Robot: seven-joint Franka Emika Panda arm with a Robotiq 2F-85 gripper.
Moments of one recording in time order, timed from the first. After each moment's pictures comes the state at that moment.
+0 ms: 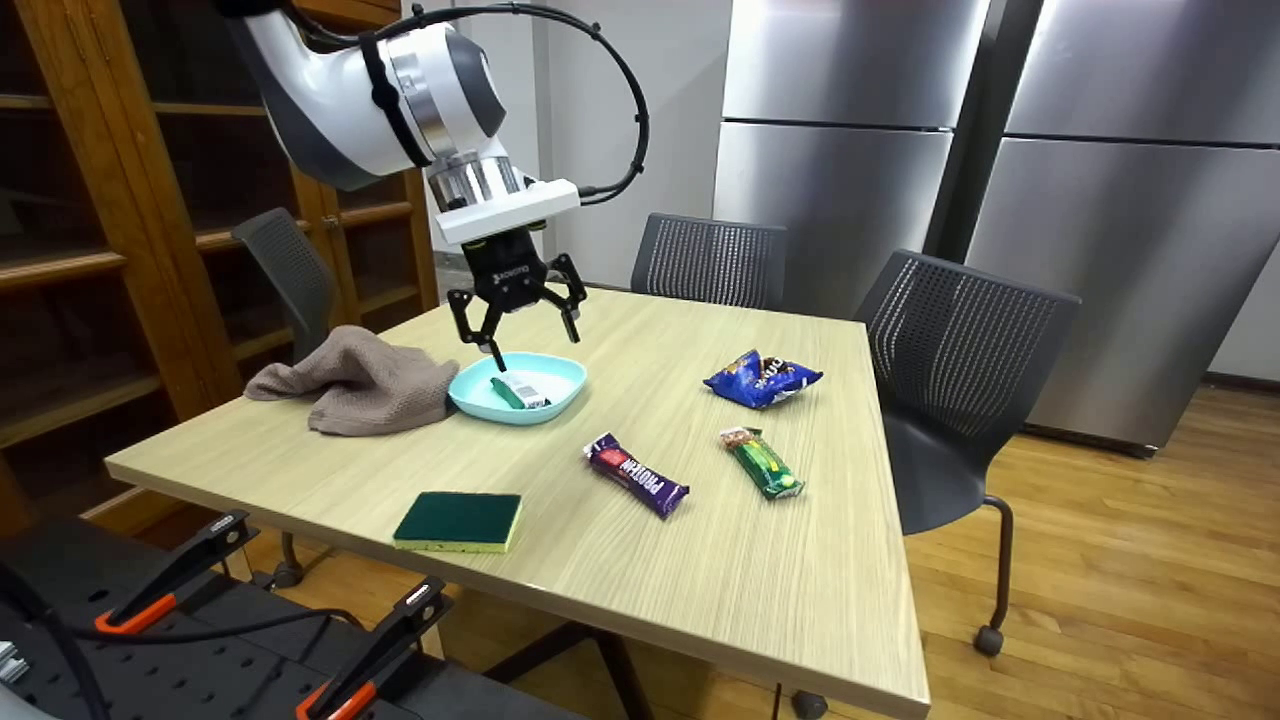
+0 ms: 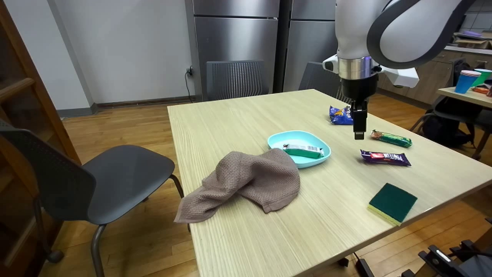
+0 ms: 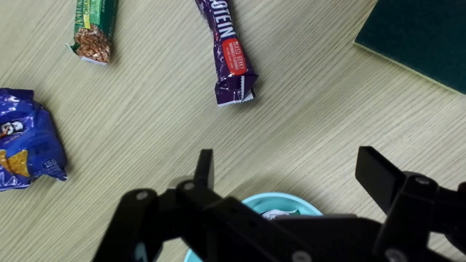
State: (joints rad) arm 0.05 0.28 -0.04 -2.33 -0.64 2.51 -0.32
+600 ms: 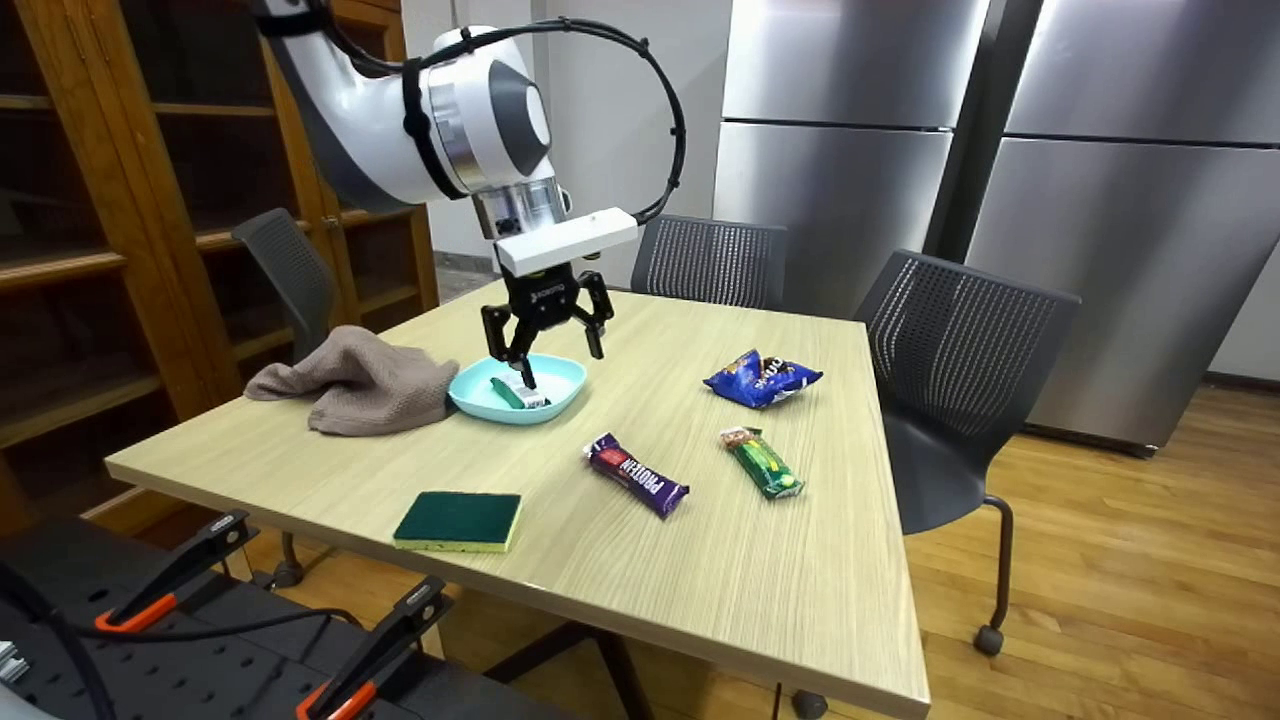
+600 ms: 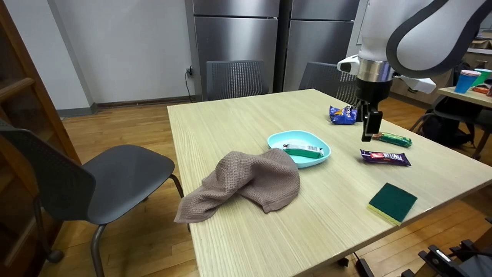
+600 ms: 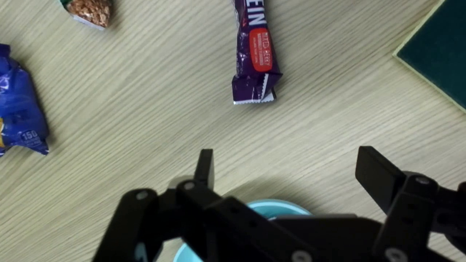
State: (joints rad) arm -0.09 0.30 -0.03 -2.39 -0.54 2.74 -0.66
